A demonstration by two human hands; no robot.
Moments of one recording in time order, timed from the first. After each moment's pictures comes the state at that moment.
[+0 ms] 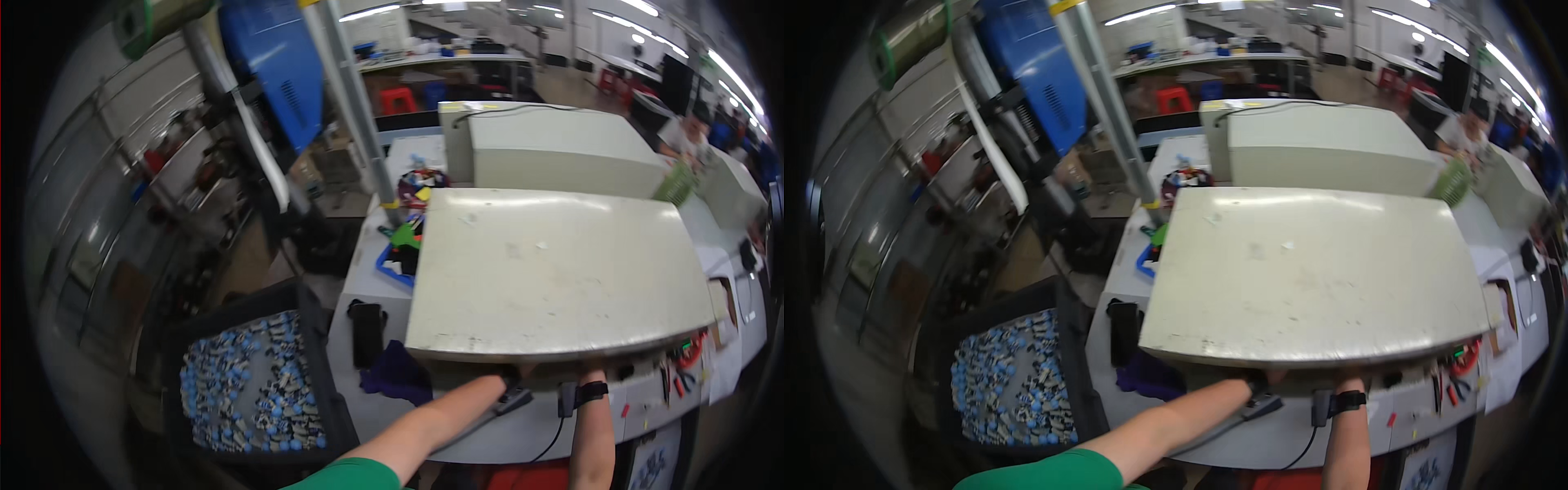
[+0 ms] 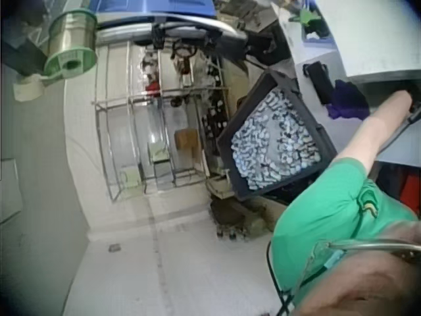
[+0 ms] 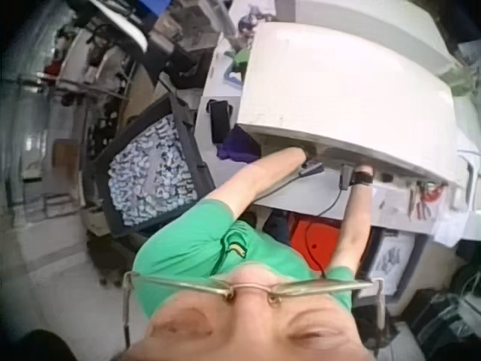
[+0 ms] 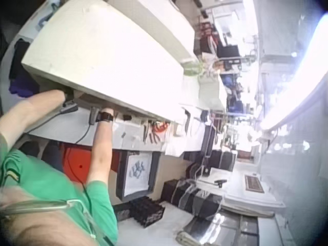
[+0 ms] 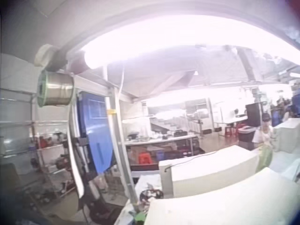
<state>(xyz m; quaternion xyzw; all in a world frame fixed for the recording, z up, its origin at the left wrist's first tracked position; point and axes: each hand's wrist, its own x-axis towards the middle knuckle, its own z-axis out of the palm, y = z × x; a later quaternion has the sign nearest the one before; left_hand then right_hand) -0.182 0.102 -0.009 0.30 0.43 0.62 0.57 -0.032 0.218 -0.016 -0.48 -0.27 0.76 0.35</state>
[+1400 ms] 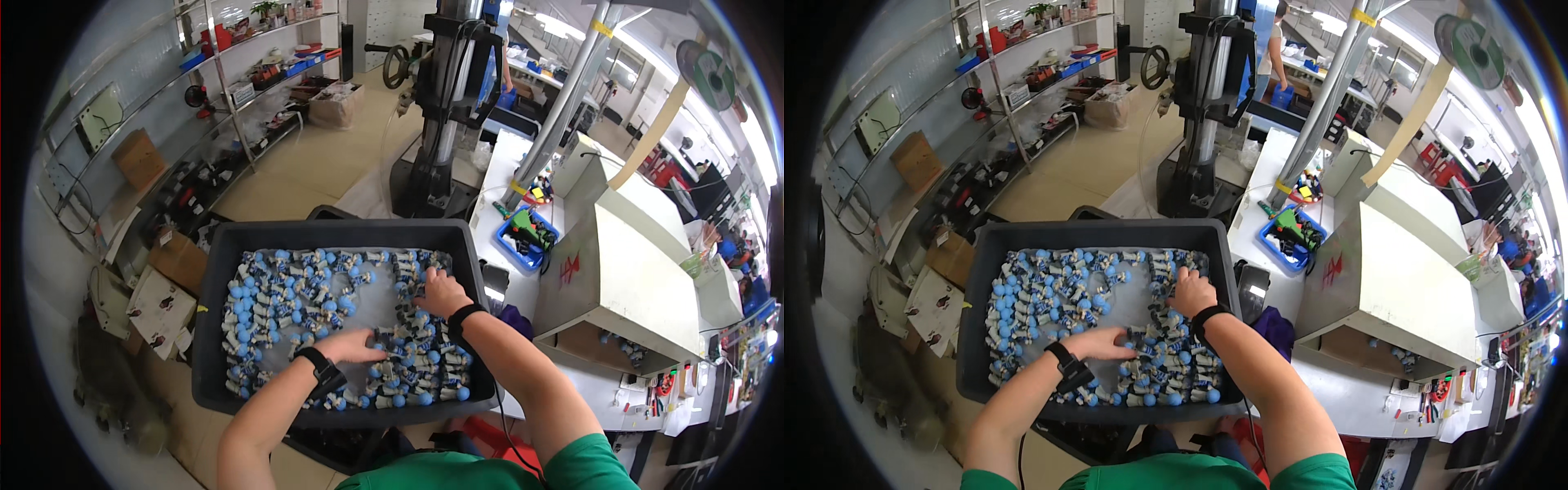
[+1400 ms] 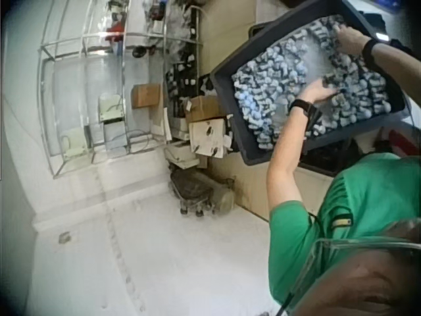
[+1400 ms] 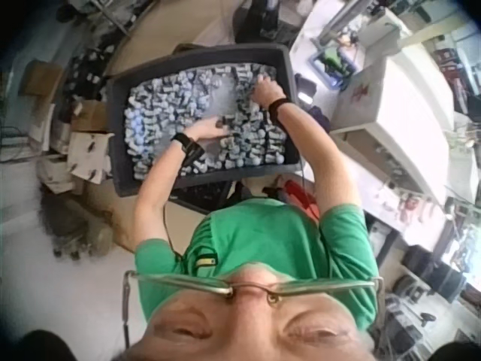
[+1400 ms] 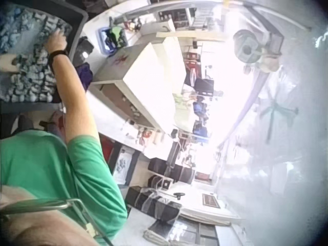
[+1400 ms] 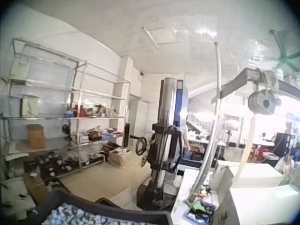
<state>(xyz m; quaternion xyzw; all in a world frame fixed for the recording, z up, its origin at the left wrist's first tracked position) -0.442 -0.477 0.125 0.29 0.81 0.27 0.44 -0.441 -0.232 0.129 -0.06 -0.99 0.11 -0.07</state>
